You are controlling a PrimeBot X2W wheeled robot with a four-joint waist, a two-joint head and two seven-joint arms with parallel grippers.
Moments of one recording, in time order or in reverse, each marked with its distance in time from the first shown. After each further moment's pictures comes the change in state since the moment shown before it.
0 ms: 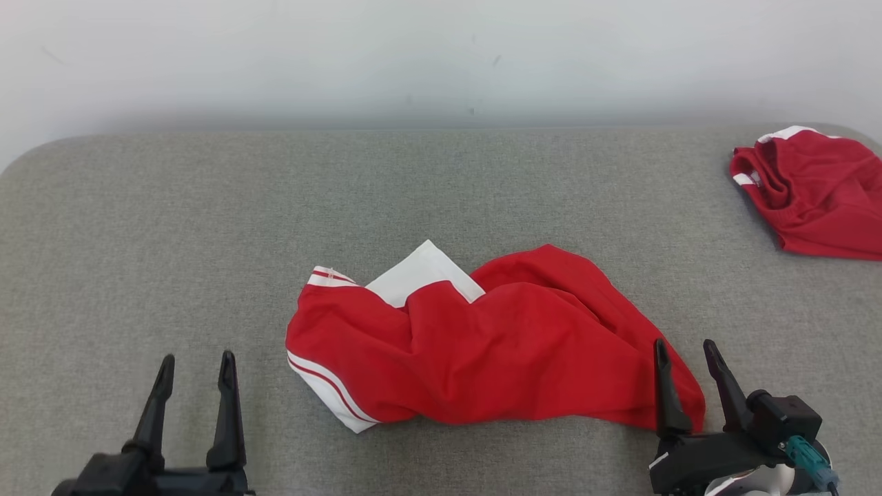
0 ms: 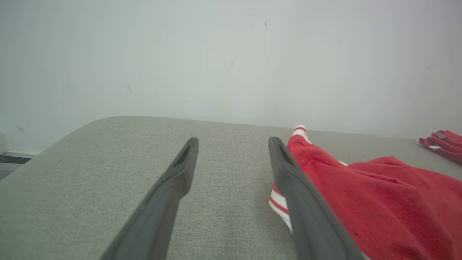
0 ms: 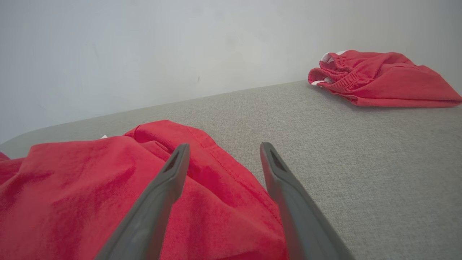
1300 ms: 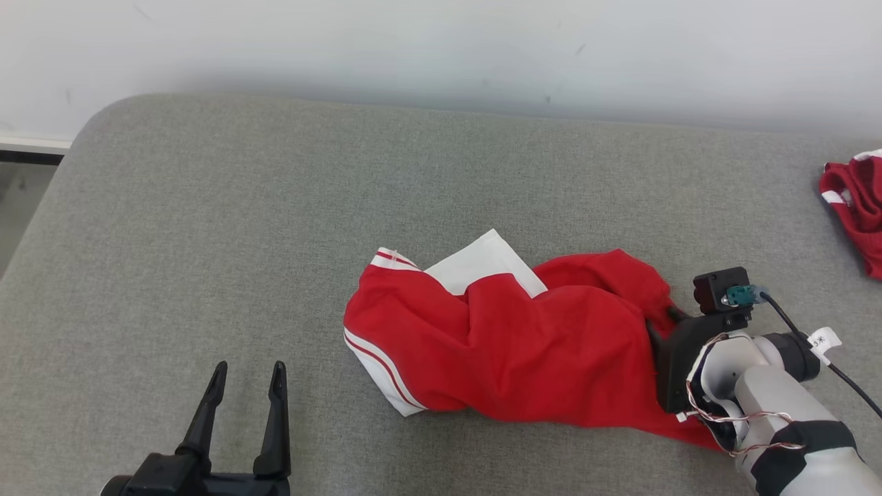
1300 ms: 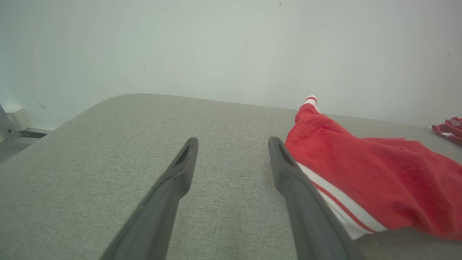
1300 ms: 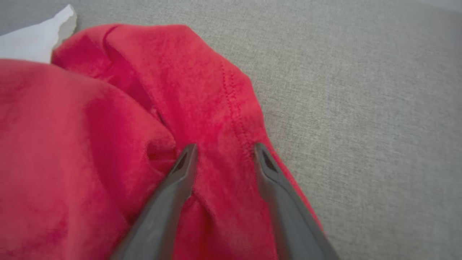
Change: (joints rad) left arm 0.031 -0.053 -0.058 0.010 0.046 -0.008 0.000; right arm -0.464 -0.274 0.450 0.498 0.239 -0.002 0.438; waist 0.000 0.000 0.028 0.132
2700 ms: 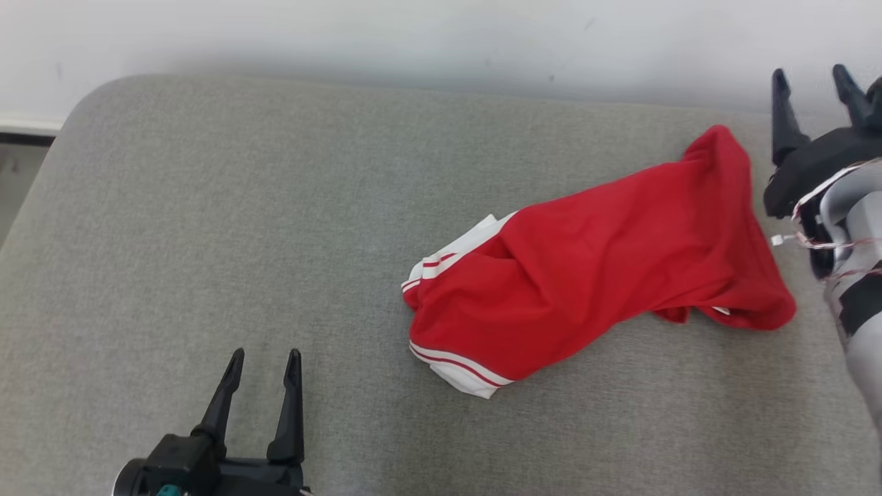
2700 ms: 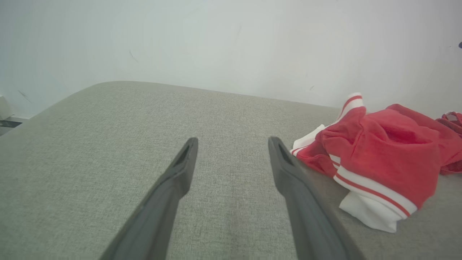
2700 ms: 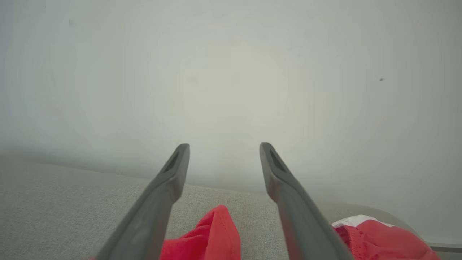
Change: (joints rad) left arm -0.067 -0.001 -0.040 0.058 -0.032 0.000 0.000; right arm -0.480 -0.086 -0.161 0.316 -0.135 0.000 -0.426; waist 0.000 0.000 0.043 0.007
